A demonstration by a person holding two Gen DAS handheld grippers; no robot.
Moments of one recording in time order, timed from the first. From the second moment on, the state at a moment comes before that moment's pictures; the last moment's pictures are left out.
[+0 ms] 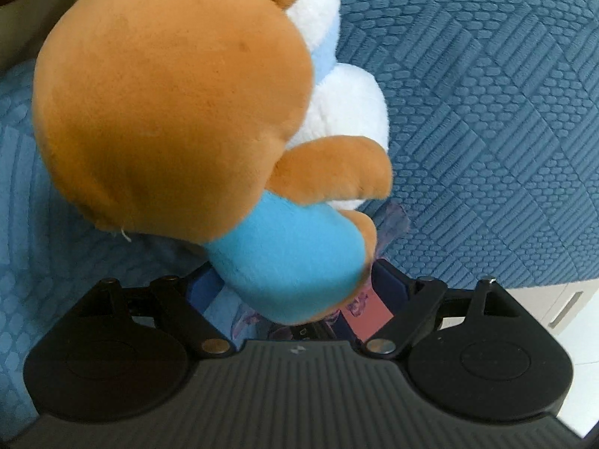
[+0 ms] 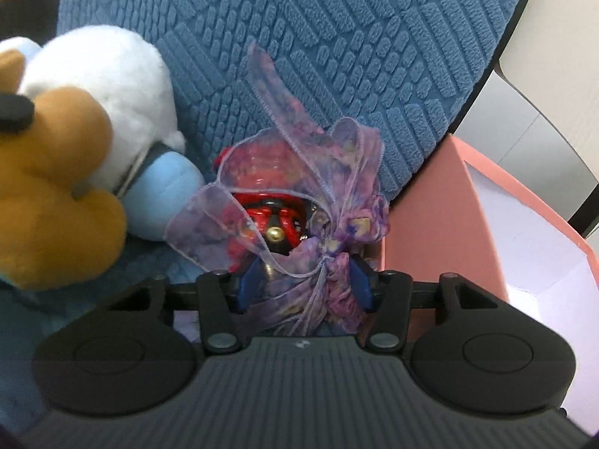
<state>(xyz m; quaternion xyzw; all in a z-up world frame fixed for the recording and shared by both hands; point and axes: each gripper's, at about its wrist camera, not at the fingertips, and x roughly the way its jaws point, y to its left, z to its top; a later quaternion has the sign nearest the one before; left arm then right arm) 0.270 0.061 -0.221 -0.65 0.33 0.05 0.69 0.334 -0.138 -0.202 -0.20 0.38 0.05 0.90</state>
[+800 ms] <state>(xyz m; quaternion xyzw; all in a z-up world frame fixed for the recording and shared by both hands) 0.218 0.030 -0.175 -0.44 0.40 0.04 0.80 0.248 -0.164 -0.146 -0.12 0.38 0.10 0.91</state>
